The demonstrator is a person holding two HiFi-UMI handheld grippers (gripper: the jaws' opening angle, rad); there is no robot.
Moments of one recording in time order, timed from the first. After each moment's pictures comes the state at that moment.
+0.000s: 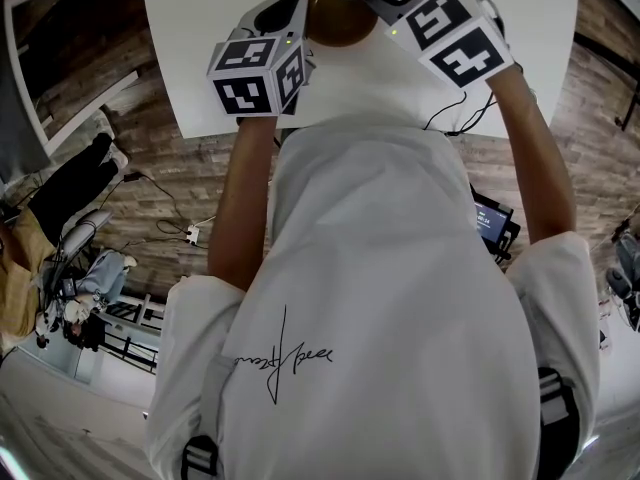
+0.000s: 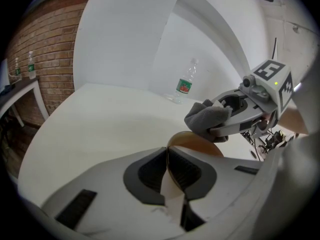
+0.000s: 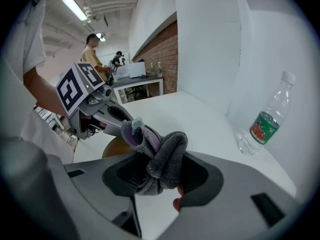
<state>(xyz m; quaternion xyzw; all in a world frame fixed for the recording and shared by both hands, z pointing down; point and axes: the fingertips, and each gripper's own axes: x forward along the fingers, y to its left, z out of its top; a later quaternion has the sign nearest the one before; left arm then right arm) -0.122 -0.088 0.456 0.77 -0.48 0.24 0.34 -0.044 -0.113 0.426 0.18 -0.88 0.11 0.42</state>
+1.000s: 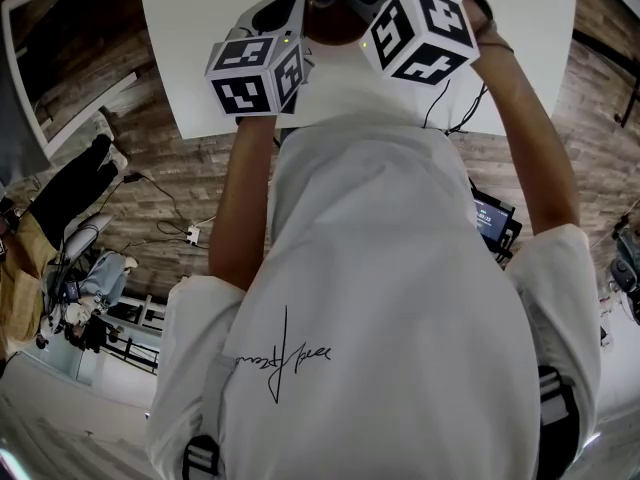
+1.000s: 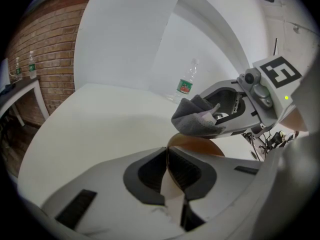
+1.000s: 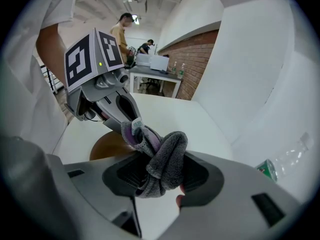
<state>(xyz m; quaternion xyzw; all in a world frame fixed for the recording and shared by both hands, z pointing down) -0.124 -0.093 0.458 0.77 -0.49 0.24 0.34 -0.078 -0.115 0.433 0.11 -0.88 -0.07 0.45</state>
